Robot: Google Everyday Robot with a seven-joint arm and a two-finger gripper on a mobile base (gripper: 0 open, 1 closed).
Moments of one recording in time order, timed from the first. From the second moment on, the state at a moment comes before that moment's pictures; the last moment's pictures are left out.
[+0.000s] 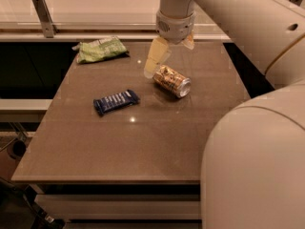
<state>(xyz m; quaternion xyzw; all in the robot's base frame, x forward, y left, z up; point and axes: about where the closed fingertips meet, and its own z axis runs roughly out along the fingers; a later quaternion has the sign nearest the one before) 0.646 -0.064 0.905 -0.39 0.92 -0.01 0.07</state>
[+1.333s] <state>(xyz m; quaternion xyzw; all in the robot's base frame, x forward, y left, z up) 0.643 -0.076 0.869 -0.34 0.94 0.00 0.04</state>
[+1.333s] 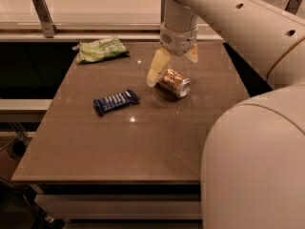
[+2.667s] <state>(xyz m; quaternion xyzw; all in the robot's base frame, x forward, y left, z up) 0.654 -0.063 0.854 -0.34 0.94 0.02 0.04</state>
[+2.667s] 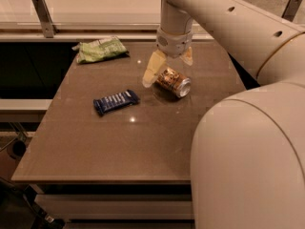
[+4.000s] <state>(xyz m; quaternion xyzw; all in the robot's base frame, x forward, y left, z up) 0.659 -0.060 0.836 -0.34 0.94 0.03 0.04</state>
